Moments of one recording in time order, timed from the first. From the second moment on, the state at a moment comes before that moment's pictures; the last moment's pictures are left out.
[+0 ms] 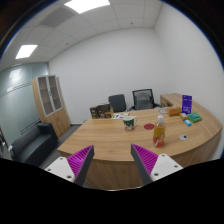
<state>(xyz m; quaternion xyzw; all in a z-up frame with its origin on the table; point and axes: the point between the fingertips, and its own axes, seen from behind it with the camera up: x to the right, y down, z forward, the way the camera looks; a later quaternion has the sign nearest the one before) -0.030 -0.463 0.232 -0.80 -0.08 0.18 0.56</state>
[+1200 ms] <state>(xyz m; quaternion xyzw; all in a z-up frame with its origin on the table) 0.115 -0.113 0.076 -0.76 -0.05 0.08 0.64</state>
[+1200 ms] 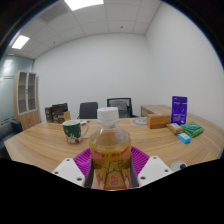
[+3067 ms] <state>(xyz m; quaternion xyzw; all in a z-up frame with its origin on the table) 0.054 0.095 0.112 -0.78 -0.14 0.03 0.61</state>
